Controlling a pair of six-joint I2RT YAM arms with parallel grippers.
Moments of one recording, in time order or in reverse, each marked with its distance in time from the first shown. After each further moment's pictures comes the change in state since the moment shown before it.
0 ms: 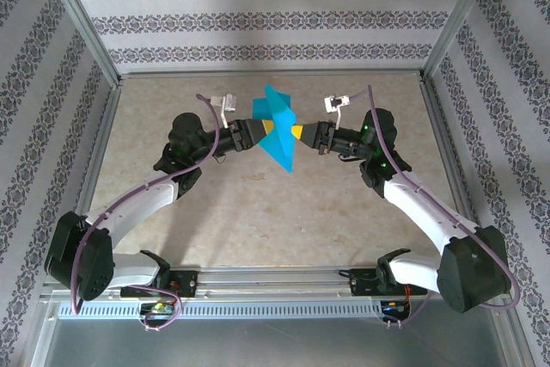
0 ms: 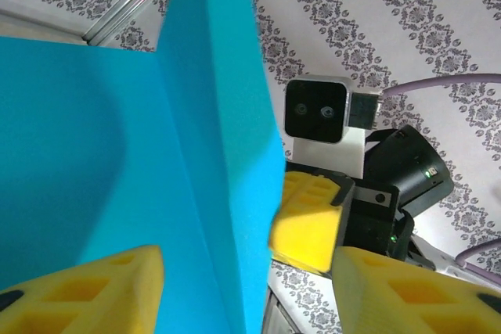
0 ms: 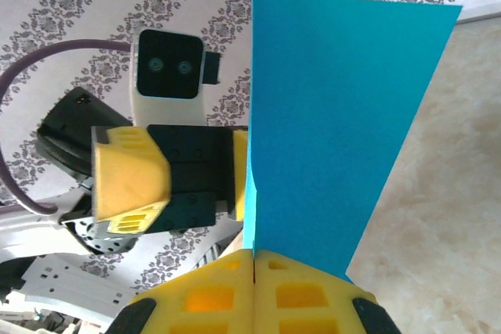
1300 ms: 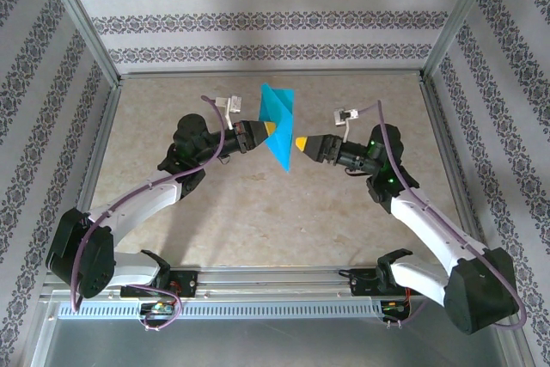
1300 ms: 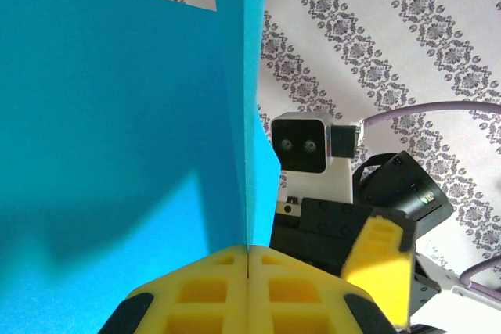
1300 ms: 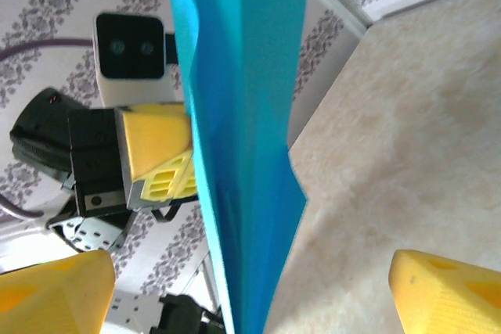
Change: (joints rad) left arm -0.036 0.008 0.003 0.011 -0.031 0.022; right arm 0.002 -0.131 -0.133 -0.052 0.069 0.050
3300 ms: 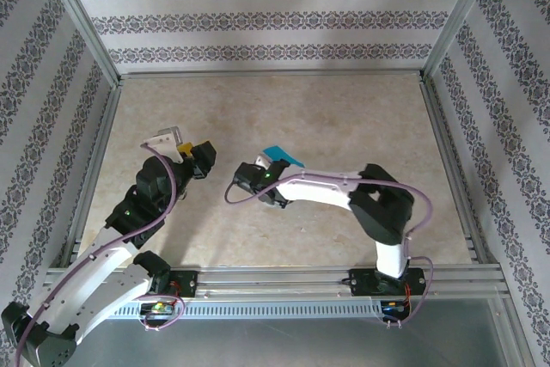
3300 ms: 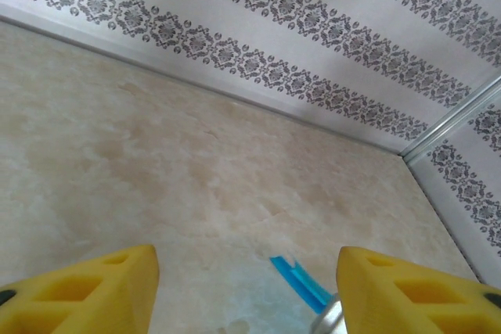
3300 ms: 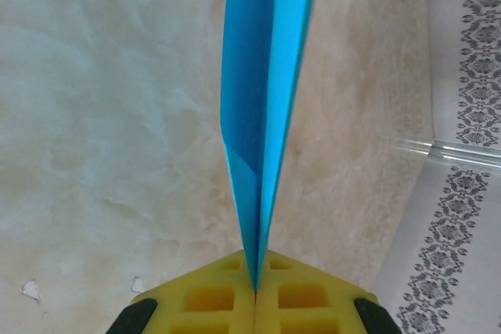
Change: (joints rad) left arm -0.031 -0.605 -0.192 -0.711 -0.919 0.330; right arm 0.679 0.847 0.667 -1.241 1.666 -0.832
